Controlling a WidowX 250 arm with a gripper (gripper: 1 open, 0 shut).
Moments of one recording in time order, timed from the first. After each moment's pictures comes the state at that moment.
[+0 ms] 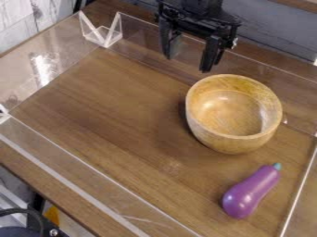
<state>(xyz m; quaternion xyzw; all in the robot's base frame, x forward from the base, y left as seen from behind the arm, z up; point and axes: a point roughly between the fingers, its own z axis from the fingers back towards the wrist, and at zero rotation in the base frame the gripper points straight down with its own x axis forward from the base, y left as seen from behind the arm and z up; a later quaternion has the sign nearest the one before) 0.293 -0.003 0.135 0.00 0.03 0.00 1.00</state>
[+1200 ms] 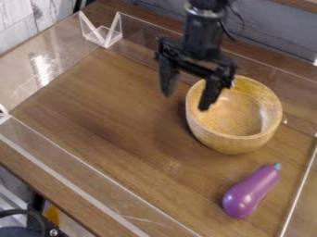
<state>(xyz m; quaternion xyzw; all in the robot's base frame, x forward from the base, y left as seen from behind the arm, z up) 0.266 -0.035 0.099 0.00 0.09 -0.02 1.00</state>
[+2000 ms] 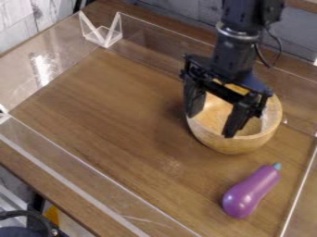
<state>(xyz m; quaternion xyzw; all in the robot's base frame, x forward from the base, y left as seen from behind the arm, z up) 0.249 -0.066 0.099 0.00 0.09 -0.07 0.99</state>
